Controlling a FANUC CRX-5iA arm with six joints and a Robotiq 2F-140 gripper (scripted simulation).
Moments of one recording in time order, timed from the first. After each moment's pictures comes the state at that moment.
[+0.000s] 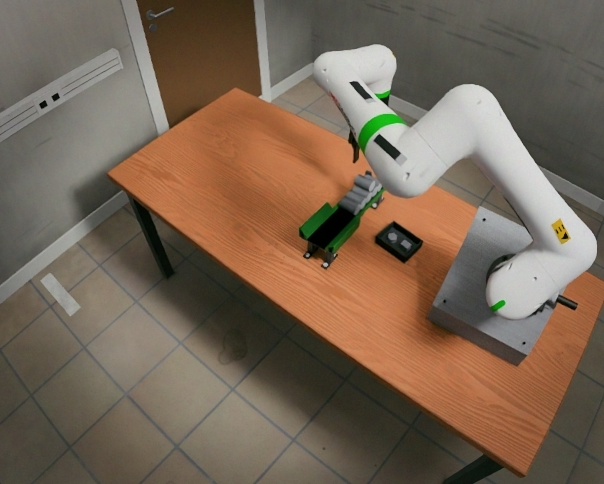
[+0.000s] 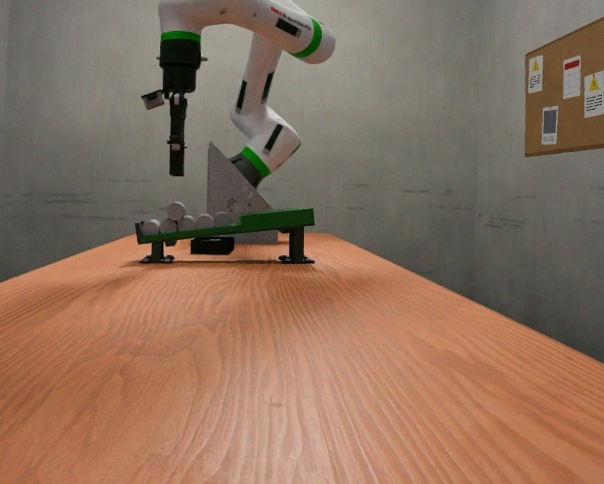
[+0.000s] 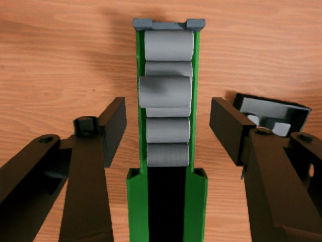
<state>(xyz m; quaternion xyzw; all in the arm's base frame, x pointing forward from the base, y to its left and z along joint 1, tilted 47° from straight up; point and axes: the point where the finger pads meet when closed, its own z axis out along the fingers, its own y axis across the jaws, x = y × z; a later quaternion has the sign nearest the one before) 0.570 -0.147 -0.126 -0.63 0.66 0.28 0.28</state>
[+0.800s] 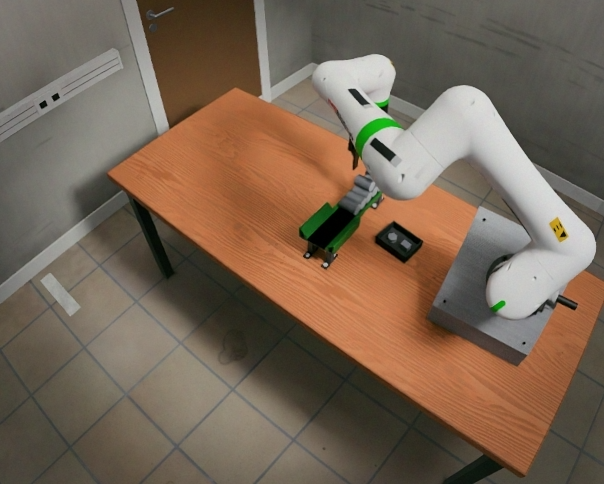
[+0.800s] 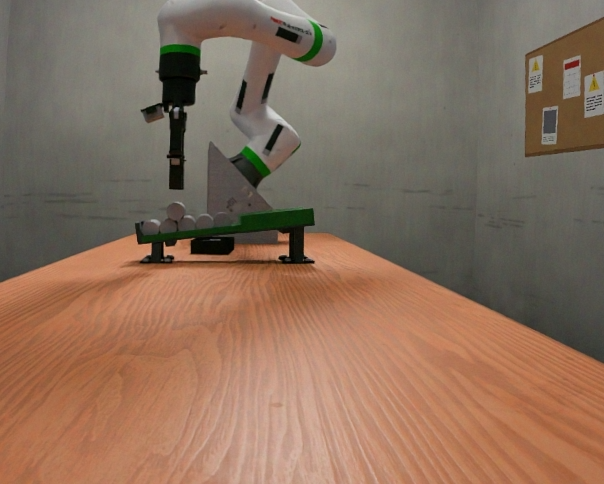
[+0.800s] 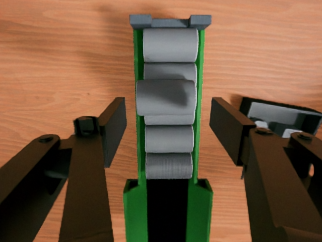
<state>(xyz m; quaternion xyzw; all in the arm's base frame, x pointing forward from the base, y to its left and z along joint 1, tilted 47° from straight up) 0.571 -0.125 -0.147 -0.63 0.66 0.28 0.28</state>
